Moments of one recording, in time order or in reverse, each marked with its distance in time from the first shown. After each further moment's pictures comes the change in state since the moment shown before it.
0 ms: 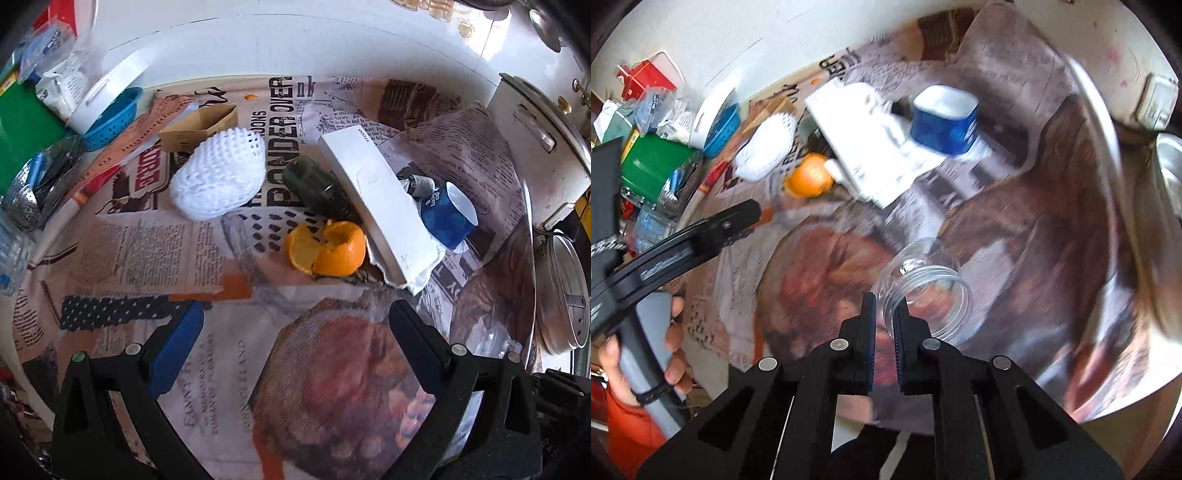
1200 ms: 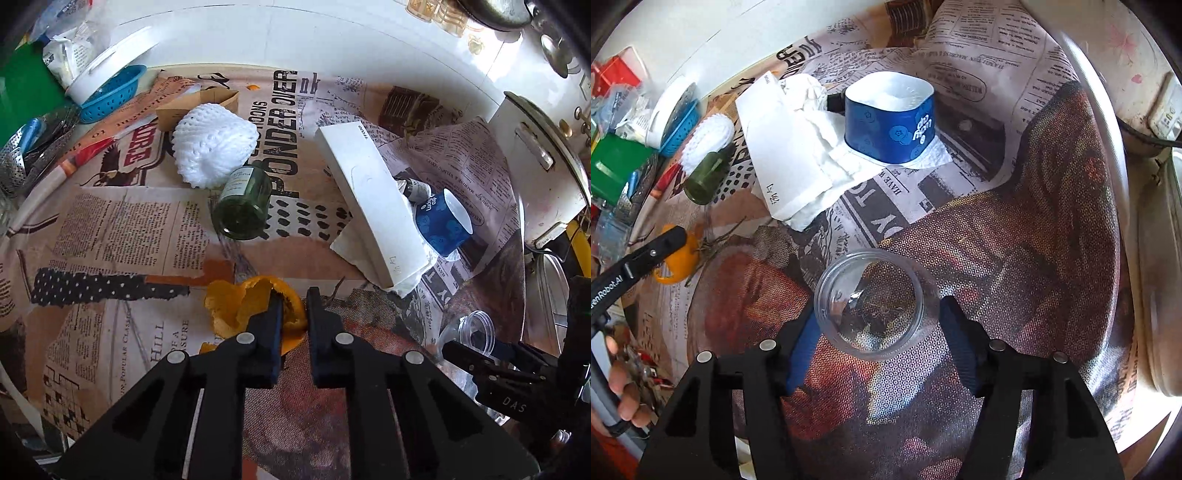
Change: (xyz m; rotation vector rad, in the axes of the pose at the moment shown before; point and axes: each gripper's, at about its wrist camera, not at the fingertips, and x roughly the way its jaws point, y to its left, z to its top) left arm 0.000 0.007 -0.018 -0.100 -0.009 -0.067; right arm 0.045 -0.036 0.032 -0.012 0.033 -0.089
